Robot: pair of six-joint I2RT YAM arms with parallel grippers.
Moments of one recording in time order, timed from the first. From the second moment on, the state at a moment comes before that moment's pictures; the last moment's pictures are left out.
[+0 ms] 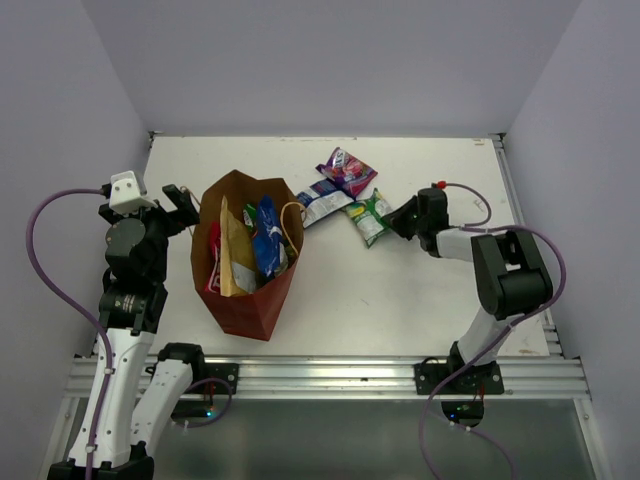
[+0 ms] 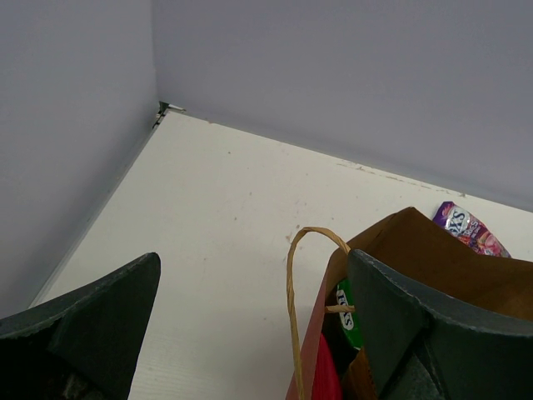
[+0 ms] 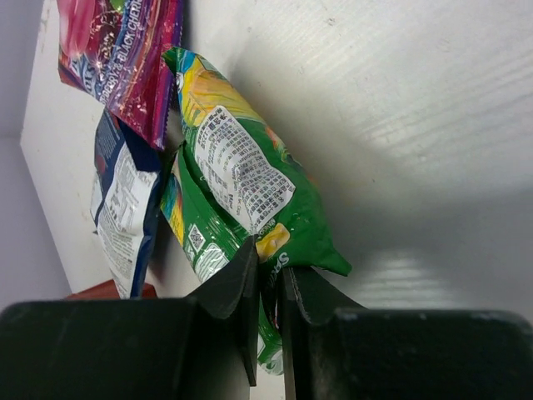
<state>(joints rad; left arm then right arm) -0.07 0.65 0.84 -0.26 -0.27 -0.22 0.19 1.77 0.81 0.34 -0.12 1.00</state>
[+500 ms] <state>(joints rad) -0.07 0.65 0.84 -0.26 -0.26 -0.22 0.18 1.41 0.86 -0.07 -0.02 0.74</state>
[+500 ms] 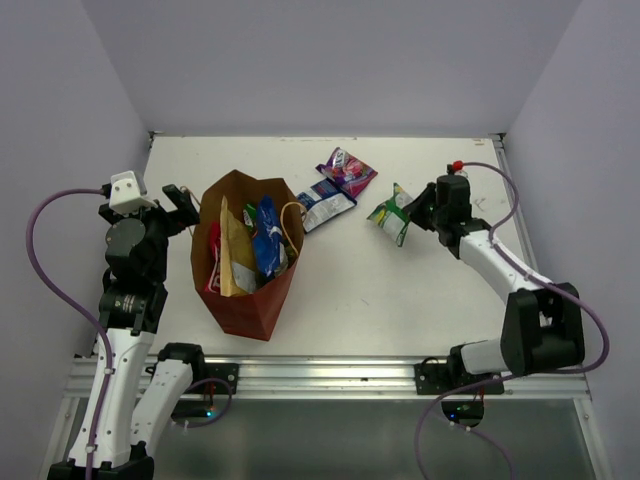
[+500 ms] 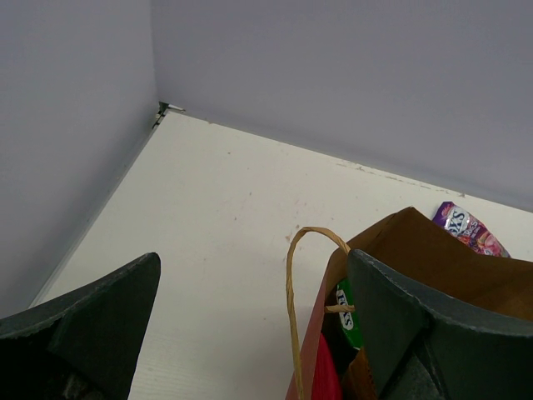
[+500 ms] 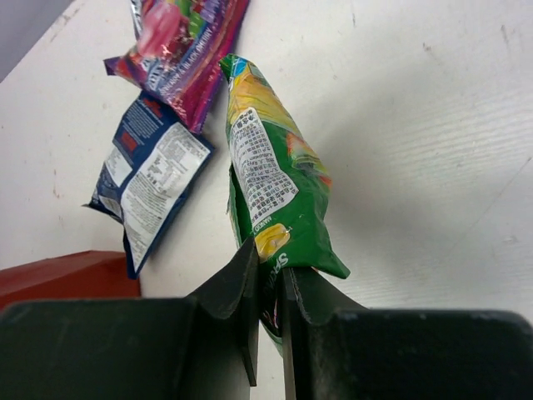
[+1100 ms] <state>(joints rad) -0.07 0.64 0.84 -0.25 -0.26 -0.22 0.28 1.28 1.27 -0.33 -0.03 0.43</state>
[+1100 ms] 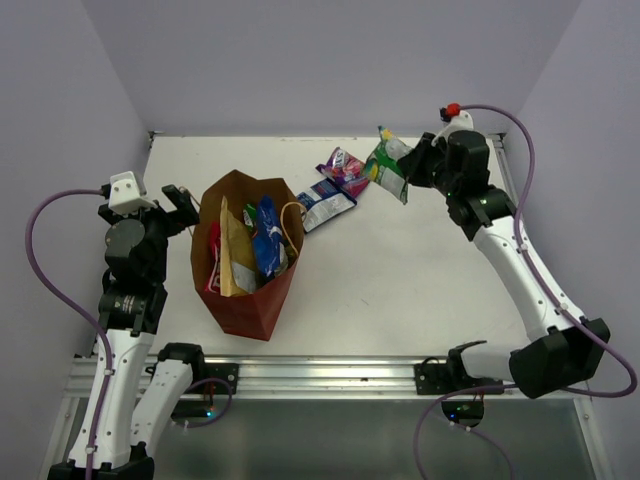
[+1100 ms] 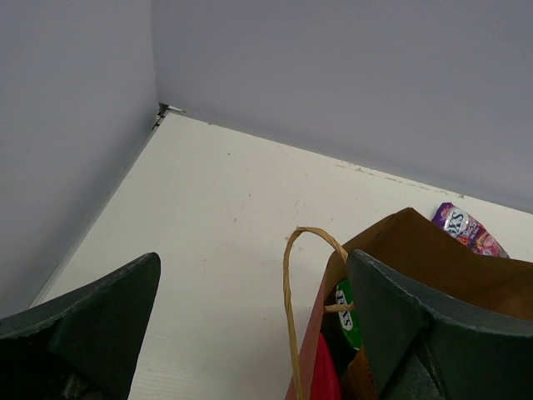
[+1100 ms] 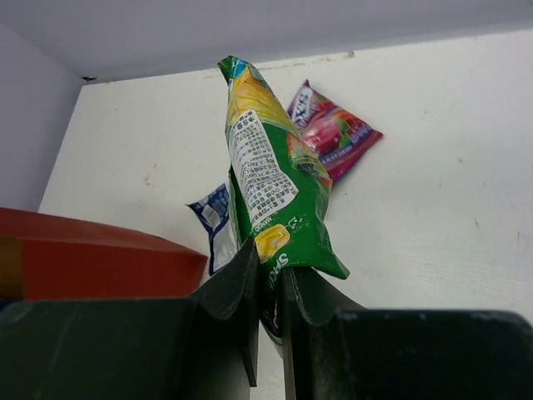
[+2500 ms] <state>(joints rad) -0.07 0.64 0.84 -0.25 -0.26 -0.22 0.91 1.70 1.78 -0.30 -0.08 -0.14</state>
